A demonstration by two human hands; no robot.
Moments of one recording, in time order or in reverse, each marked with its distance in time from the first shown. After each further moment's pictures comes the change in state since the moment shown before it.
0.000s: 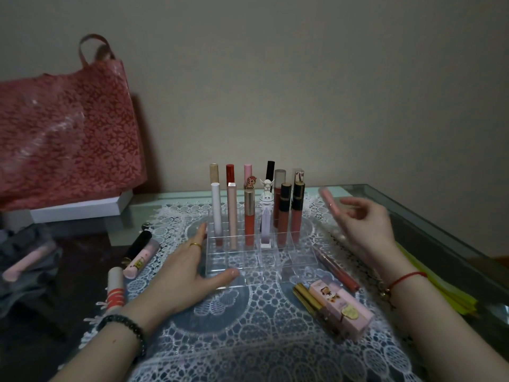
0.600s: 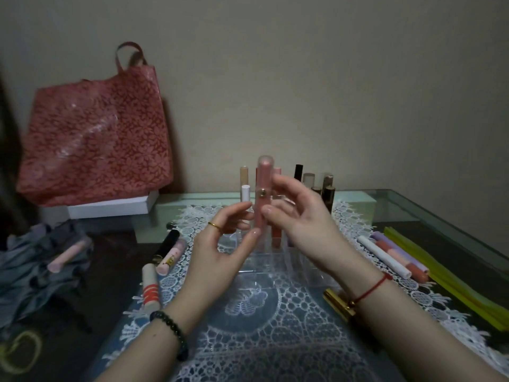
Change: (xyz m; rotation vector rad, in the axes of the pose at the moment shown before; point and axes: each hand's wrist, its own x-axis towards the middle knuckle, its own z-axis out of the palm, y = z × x) left_hand 0.004 0.028 -0.009 -0.598 0.500 0.359; right_hand -0.066 -0.086 0.081 0.466 -0.620 -0.305
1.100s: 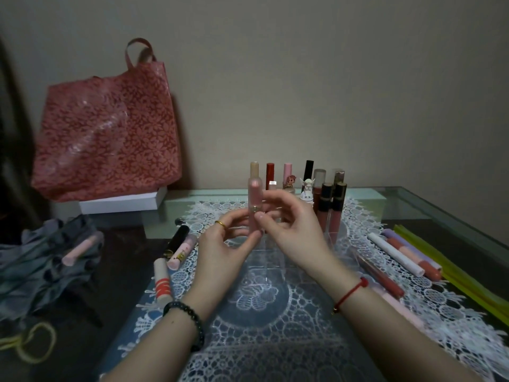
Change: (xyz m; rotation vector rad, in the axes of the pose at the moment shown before) left_hand -0.002 -0.016 -0.002 0.018 0.064 -0.183; right_hand 0.005 0.033 0.022 -0.196 0.111 -0.030
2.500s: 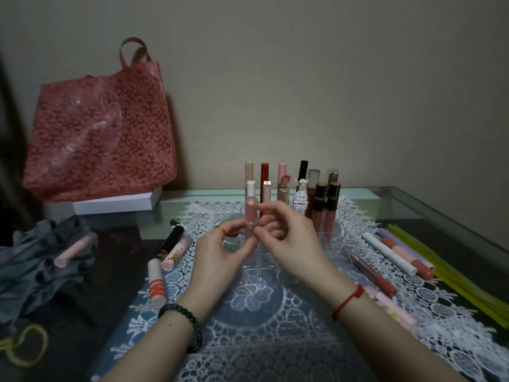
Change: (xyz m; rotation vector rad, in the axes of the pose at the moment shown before) left_hand -0.004 0.000 -0.002 0.283 -0.046 -0.051; right_hand -0.011 0.011 -0.004 -0.248 -0.009 0.038
